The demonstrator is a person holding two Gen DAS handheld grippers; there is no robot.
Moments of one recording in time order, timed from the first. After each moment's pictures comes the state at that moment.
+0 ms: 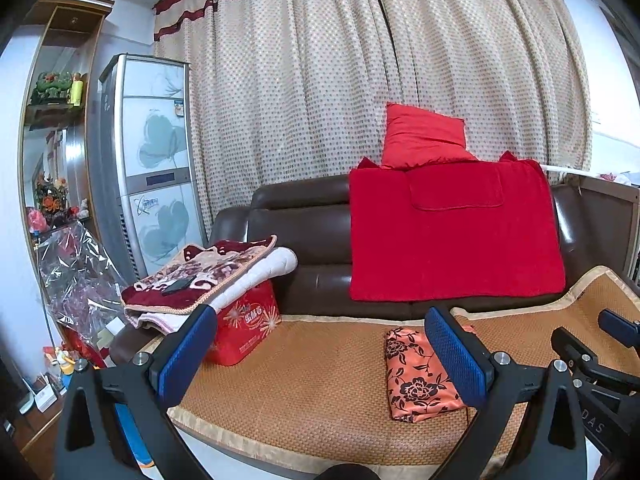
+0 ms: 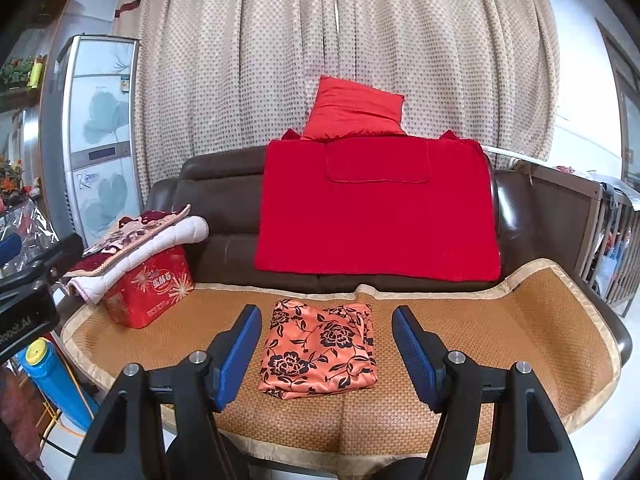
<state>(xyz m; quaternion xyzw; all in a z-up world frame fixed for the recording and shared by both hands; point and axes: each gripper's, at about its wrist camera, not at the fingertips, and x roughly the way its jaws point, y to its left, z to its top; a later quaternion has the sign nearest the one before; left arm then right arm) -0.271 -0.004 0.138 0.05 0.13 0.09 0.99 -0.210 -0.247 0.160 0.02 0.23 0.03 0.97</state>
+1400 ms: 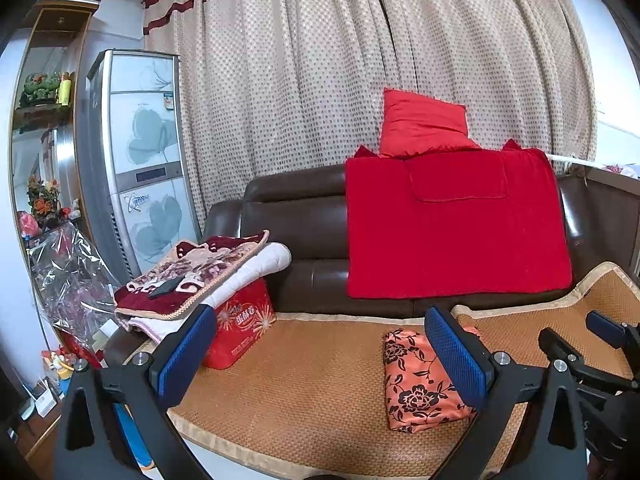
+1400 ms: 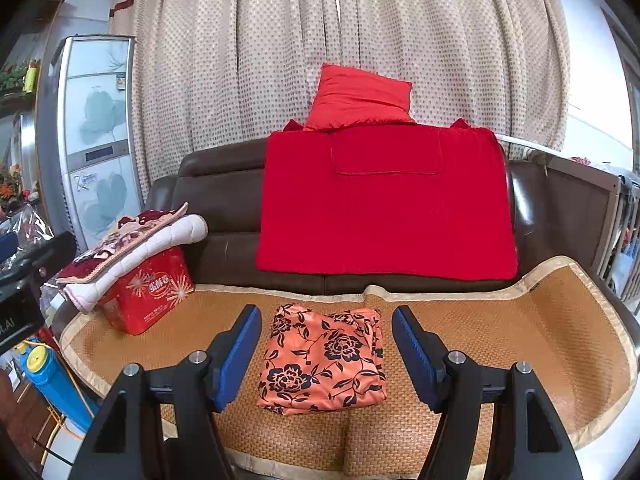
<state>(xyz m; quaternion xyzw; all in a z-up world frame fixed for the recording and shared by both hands) -0.217 -0.015 0.138 0.05 0.16 0.10 0.98 -0.146 -0.253 0.145 0.03 0.25 0.05 0.97</state>
